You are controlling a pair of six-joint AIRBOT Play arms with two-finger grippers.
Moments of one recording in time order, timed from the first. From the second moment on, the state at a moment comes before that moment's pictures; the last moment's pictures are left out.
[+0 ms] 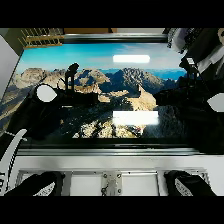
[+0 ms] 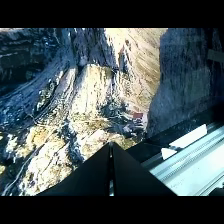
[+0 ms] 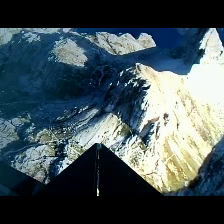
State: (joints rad) left arm -0.33 -1.16 1.11 0.95 -0.99 -1.58; right arm 0.07 -0.91 1.02 -1.01 0.99 1.28
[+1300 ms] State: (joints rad) left arm 0.24 -1.36 1.13 1.52 -0.95 -1.49; right arm 0.07 -0.91 1.02 -1.01 0.99 1.28
